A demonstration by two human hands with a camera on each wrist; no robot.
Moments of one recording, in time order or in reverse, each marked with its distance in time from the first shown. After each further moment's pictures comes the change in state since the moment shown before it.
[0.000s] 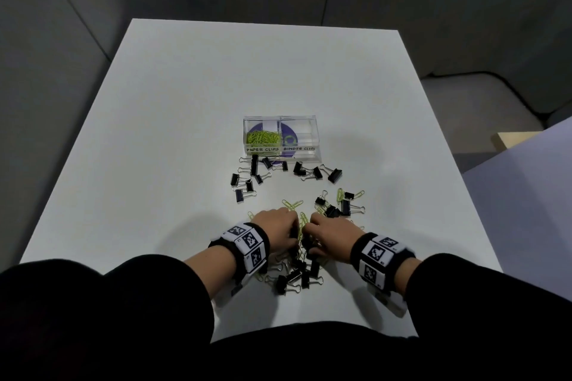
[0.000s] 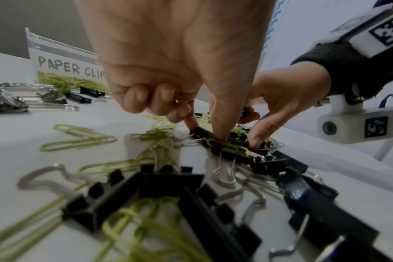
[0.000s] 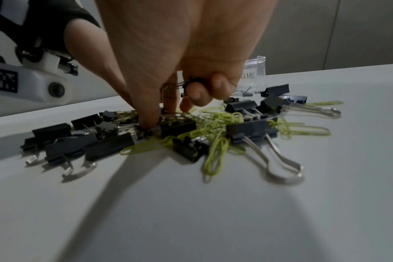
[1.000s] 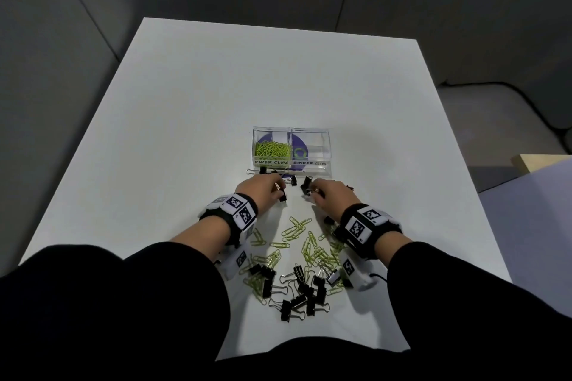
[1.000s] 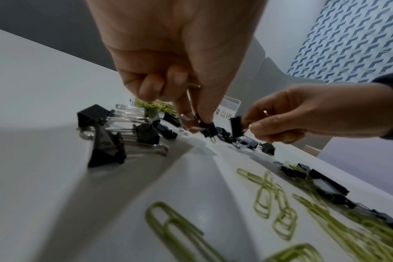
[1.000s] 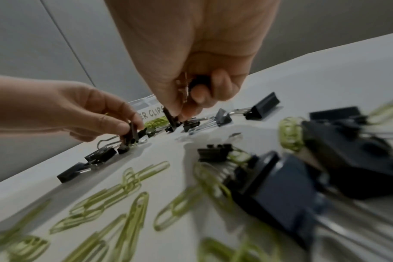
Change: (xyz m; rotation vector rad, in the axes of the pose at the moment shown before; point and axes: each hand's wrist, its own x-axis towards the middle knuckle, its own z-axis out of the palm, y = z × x) left_hand 0.045 -0.060 -0.058 -0.278 0.218 -0.213; right_hand 0.076 0.036 -0.052 0.456 0.268 0.342
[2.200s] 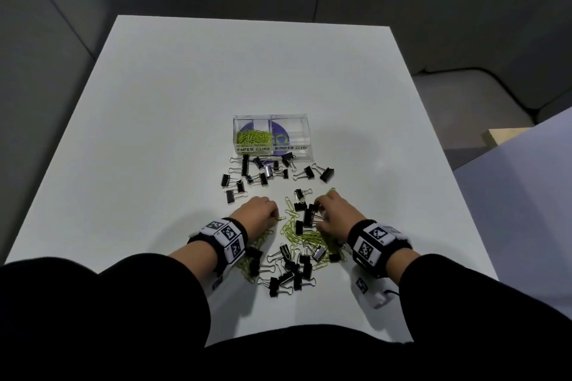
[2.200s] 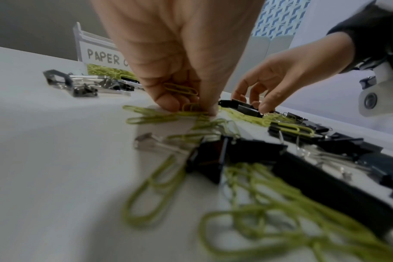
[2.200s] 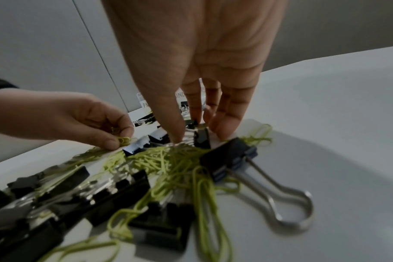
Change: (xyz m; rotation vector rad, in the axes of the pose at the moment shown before) left_hand -0.047 0.009 0.049 0.159 -0.167 0.201; right_hand -0.067 0.038 0.026 -0.042 -0.096 0.060
